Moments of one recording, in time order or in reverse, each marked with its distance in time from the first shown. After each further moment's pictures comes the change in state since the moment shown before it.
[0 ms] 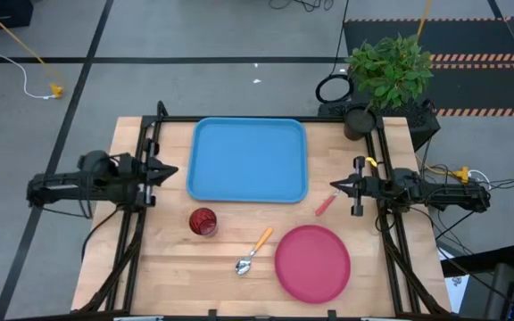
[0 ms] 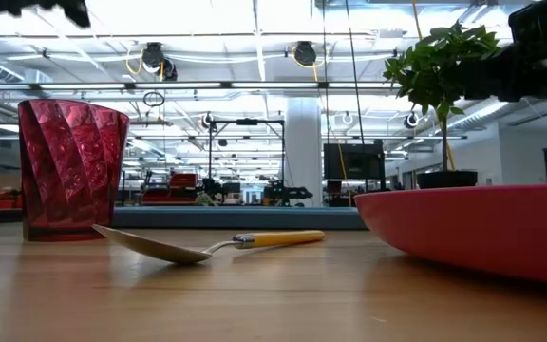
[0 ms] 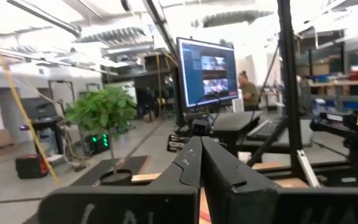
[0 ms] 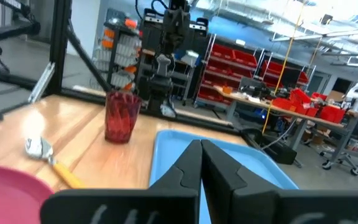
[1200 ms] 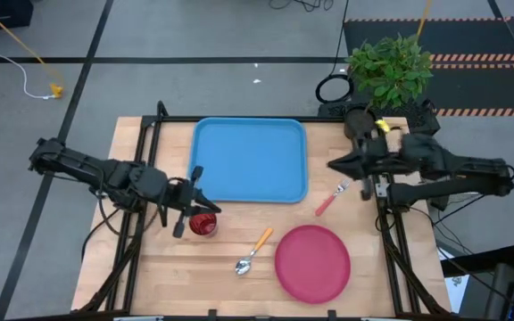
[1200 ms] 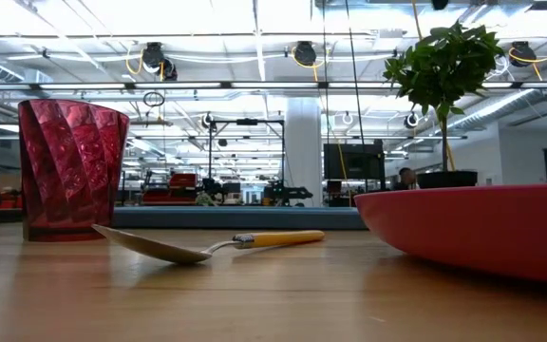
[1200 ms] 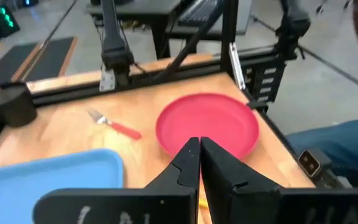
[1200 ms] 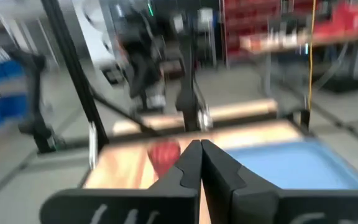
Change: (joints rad) left arm -0.348 0.769 0.548 -0.378 -0.141 -0.109; right arm 0.002 0.710 0.831 -0.345 -0.058 0.422
